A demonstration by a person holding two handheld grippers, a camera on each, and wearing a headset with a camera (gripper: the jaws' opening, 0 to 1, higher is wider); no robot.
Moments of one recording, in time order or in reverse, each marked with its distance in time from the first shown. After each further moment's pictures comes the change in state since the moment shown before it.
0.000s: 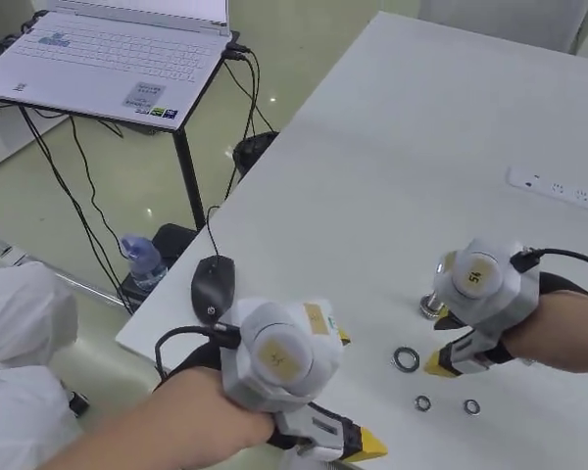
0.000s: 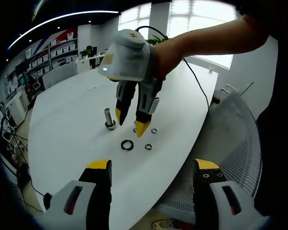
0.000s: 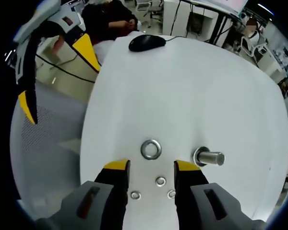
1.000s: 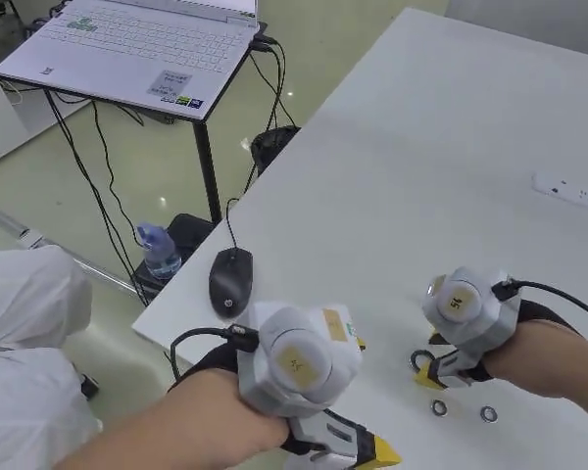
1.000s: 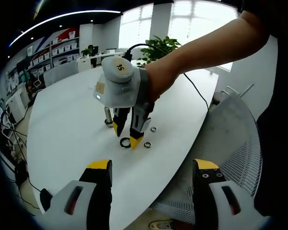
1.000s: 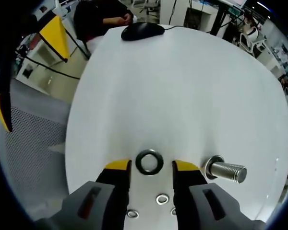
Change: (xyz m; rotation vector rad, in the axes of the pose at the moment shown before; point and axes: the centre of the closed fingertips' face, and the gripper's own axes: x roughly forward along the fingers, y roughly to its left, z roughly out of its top) left arm 0.002 -0.002 -0.006 -0.024 -0.011 -0.001; right arm 0.044 -0.005 -0.001 0.024 0.028 -0.026
